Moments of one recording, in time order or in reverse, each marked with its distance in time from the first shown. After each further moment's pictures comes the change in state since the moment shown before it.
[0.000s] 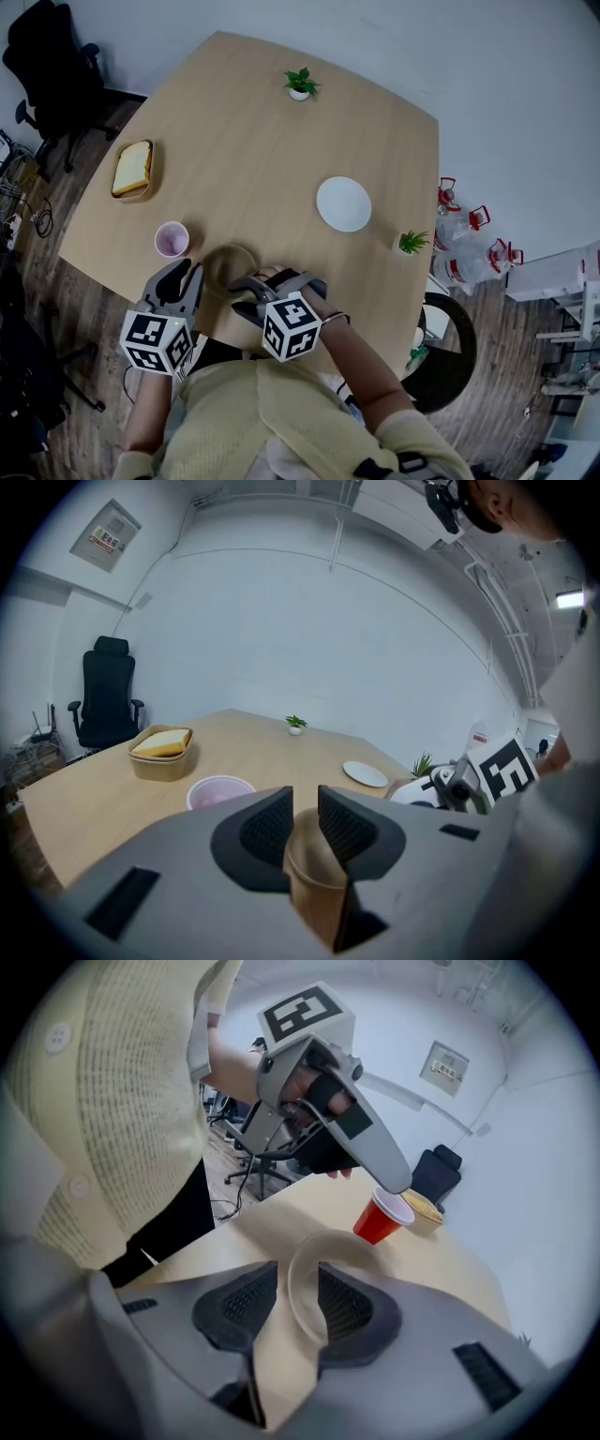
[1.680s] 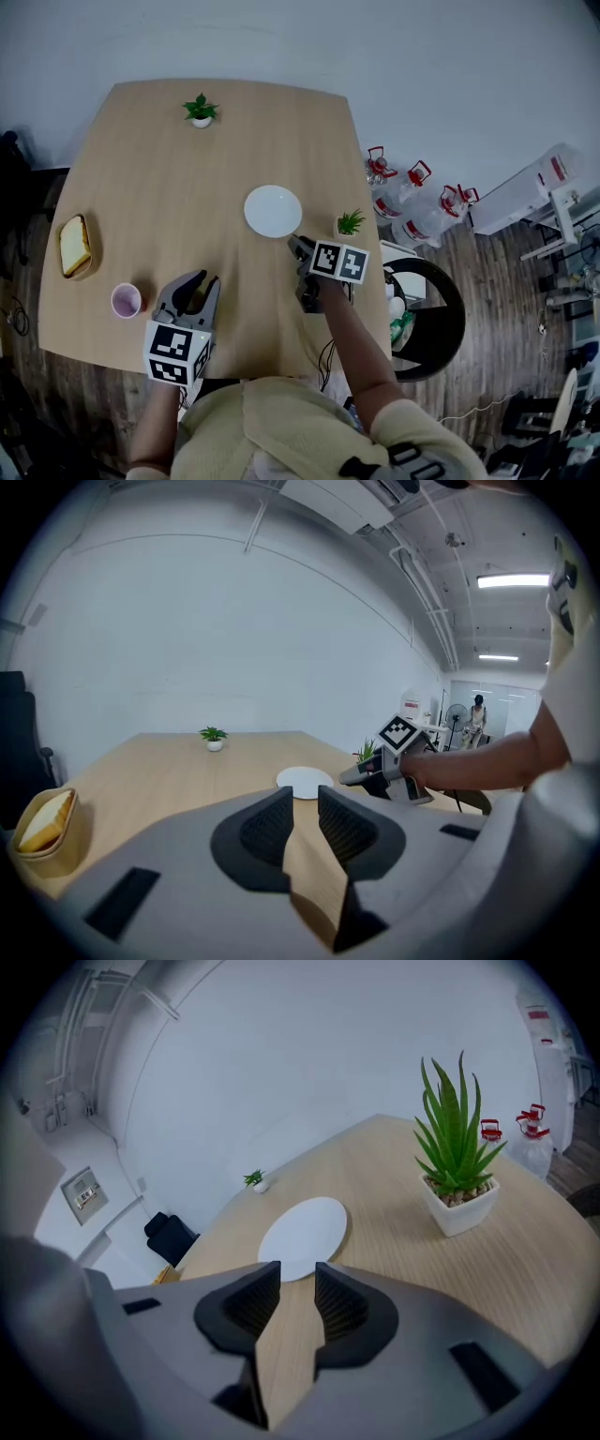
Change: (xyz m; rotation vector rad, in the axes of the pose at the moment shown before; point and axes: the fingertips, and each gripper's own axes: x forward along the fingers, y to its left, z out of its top) left arm 0.079 -0.120 0.029 0.310 0.044 -0.363; right arm -0.180 -0.062 -0.280 1.911 -0.349 -0.938
